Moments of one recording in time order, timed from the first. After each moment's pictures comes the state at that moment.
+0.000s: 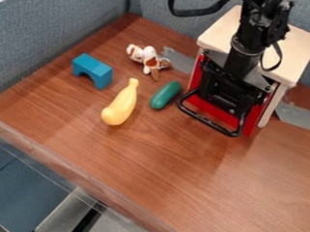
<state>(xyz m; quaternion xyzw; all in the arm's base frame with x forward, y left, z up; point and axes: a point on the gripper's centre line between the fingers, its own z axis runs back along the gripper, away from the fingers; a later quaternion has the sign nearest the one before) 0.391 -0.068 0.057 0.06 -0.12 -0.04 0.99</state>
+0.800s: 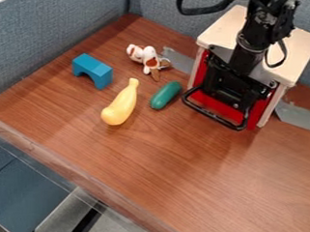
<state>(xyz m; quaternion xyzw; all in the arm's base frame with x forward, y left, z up) 0.410 -0.064 0.059 0.07 -0.14 -0.03 0.99</state>
